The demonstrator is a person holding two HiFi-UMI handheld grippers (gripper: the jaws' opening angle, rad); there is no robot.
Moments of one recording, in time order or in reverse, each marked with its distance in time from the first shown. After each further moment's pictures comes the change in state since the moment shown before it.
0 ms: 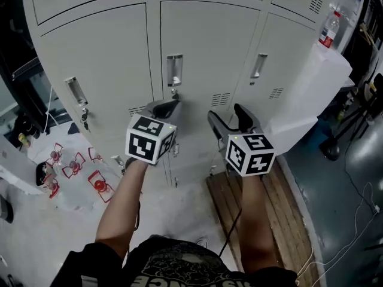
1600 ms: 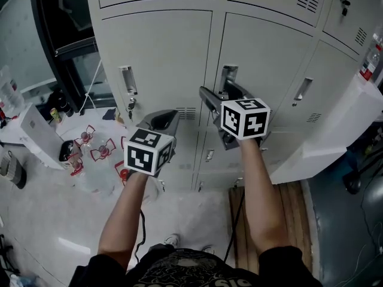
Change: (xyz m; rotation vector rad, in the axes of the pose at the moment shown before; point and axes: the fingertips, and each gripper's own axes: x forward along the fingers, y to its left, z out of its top) left arm -0.117 0.083 -0.032 -0.087 0.043 0.274; right arm 0.131 0.135 0.053 -0.016 -0.014 0.382
